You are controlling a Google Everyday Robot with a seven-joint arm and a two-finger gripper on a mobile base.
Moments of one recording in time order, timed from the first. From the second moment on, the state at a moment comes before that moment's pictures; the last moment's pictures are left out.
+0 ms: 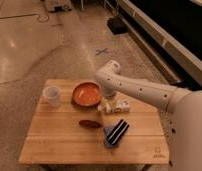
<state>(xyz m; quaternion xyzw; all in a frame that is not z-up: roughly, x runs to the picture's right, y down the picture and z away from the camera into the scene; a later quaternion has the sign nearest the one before) 0.030 0.060 0.854 -0.27 -0.06 -0.27 0.92</state>
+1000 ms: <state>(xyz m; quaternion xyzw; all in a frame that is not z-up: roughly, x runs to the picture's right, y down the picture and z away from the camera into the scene) -0.010 0.045 0.922 -0.27 -0.05 -0.28 0.92</state>
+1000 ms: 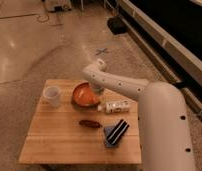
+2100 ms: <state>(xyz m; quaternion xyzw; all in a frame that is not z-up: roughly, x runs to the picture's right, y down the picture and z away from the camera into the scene) -0.025 0.085 0.887 -0.25 -0.03 -0.28 0.93</state>
